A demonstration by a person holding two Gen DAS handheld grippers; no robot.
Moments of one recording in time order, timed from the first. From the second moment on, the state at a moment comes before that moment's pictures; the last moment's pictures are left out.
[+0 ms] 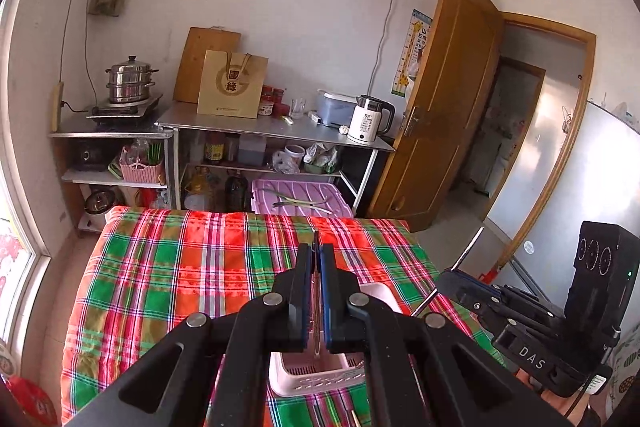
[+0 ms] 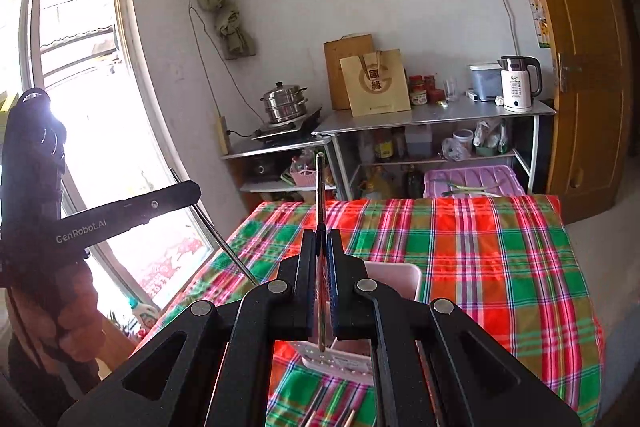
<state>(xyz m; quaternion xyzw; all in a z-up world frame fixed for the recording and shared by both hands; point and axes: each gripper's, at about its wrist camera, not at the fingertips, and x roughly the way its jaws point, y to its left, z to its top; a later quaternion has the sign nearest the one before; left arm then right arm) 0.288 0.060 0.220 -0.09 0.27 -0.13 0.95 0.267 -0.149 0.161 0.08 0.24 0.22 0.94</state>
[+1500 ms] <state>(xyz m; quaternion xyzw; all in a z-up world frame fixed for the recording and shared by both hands) 0.203 0.068 0.147 -0.09 0.26 -0.12 0.95 0.205 -0.180 0.111 0.09 0.26 0.21 0.94</state>
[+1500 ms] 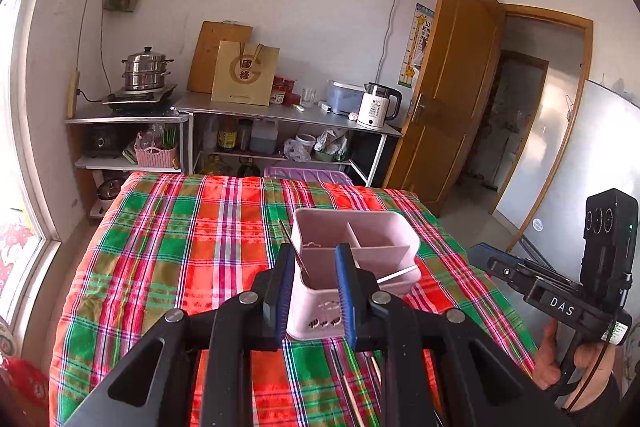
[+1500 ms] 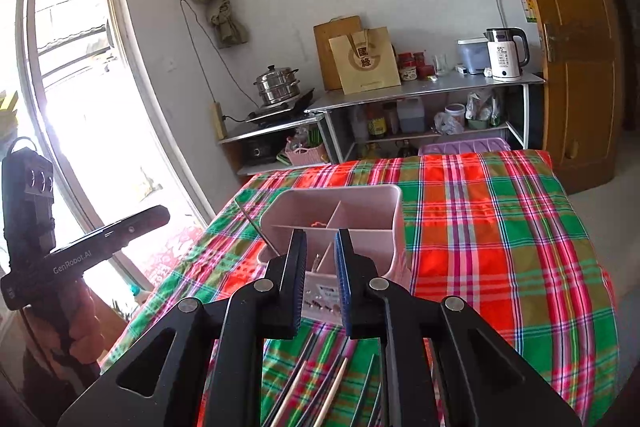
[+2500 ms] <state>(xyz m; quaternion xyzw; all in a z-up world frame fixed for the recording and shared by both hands) 0.140 0.009 0.018 -0.09 0.40 -0.19 0.89 0.137 -0.181 0.014 0.06 0.37 0.19 0.91</state>
